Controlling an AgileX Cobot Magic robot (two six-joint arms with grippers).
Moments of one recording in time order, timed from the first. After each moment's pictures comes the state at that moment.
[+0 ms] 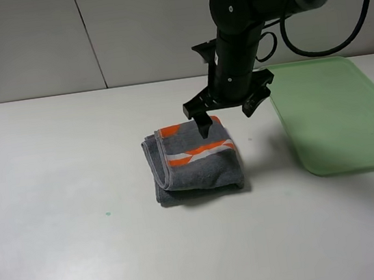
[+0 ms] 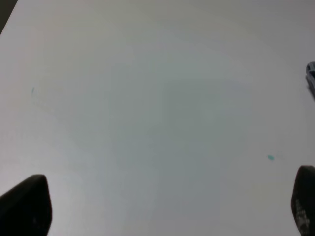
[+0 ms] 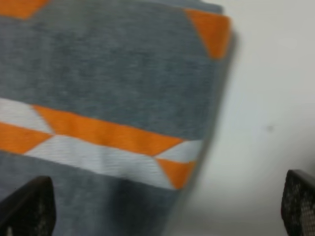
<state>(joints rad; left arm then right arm) -0.04 -0.01 -0.49 0.10 1.06 -0.17 0.56 2.03 -1.45 -0.06 0.89 0.17</state>
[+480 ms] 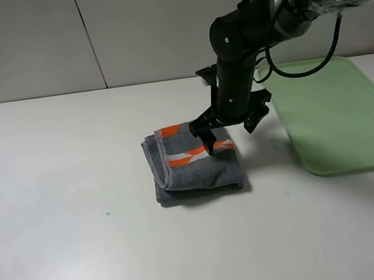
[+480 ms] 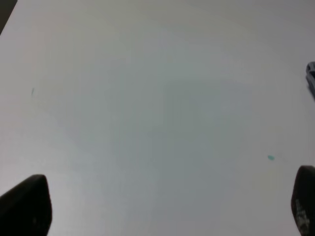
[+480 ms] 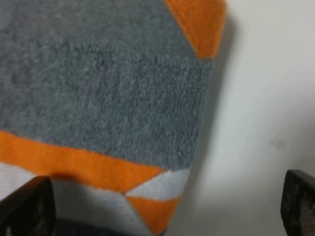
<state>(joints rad) -0.04 -0.01 -0.49 0.10 1.06 -0.17 0.54 2.14 -1.45 -0.05 0.84 0.14</state>
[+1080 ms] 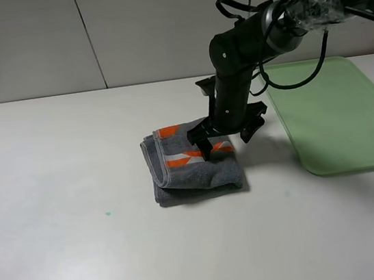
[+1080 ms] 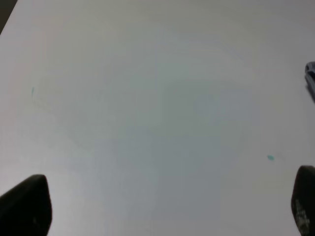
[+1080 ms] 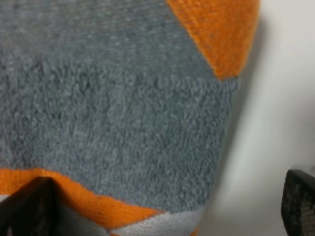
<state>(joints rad) -0.04 -0.01 -0.49 0.10 1.06 -0.17 0.53 2.20 -1.45 0.00 0.77 0.14</state>
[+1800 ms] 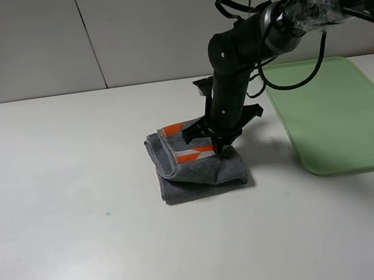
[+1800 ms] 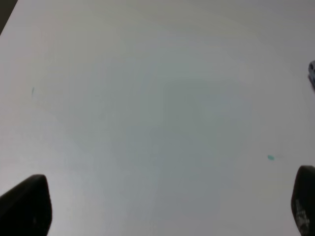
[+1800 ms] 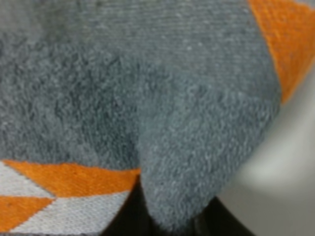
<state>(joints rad) -0.04 -0.01 -0.49 0.10 1.06 -0.17 0.53 2.20 -1.45 0.04 0.76 0.14</state>
